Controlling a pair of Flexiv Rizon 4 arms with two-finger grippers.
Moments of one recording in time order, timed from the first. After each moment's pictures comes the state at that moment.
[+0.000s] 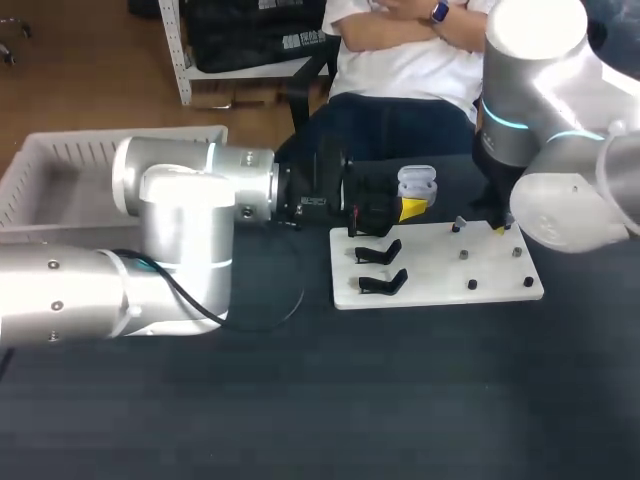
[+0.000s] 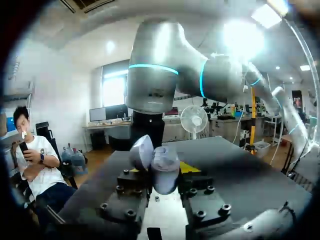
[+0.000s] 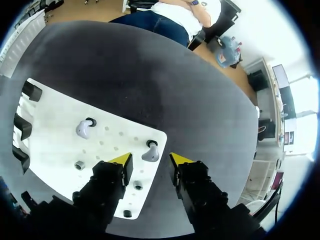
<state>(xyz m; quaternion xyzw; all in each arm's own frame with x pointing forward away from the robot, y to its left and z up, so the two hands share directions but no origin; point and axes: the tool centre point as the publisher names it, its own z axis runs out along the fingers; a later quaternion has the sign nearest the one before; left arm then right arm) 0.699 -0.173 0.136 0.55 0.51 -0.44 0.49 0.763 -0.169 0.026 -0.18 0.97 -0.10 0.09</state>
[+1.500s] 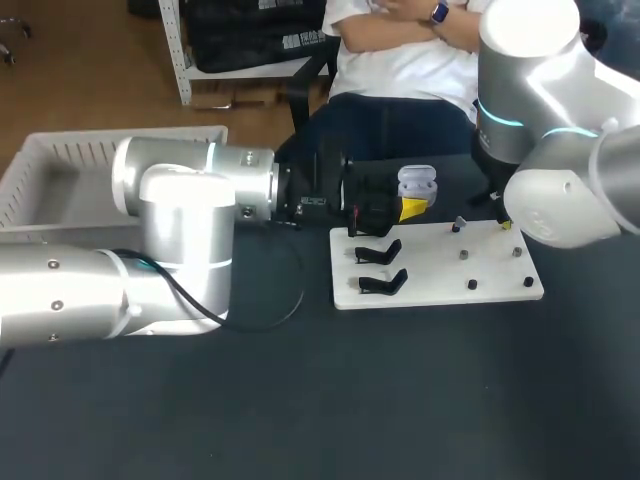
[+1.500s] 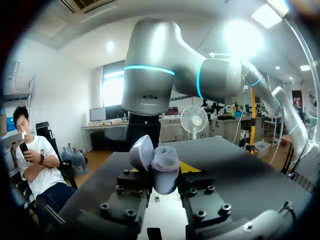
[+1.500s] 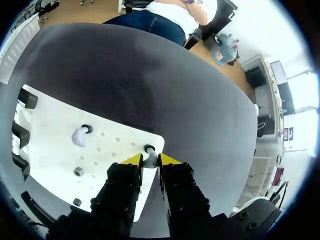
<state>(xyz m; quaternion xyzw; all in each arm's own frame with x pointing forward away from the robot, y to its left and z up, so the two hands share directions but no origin) 0.699 -0.173 0.136 0.55 0.51 -0.44 0.49 0.769 -0.169 0.025 -0.16 0.98 -0.11 0.09</state>
